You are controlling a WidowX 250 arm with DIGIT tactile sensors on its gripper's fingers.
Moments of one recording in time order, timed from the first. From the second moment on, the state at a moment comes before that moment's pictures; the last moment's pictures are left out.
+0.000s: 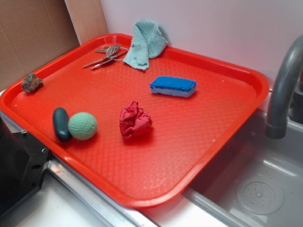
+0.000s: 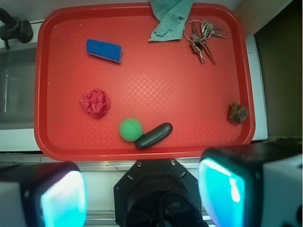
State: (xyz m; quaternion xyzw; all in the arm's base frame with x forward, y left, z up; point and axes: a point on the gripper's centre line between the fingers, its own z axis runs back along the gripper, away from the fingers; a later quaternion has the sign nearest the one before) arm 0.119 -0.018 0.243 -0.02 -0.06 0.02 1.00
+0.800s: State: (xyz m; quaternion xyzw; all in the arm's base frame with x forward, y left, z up) arm 0.091 -0.108 0.146 0.03 0.05 -0.23 0.97
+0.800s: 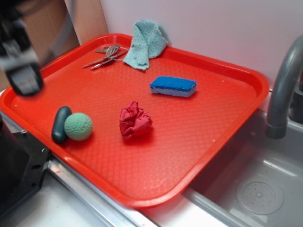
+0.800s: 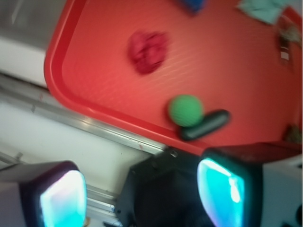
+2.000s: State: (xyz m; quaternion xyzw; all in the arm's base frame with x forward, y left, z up) arm 0.135 -0.058 0.043 0.00 0.01 -0.34 0.94
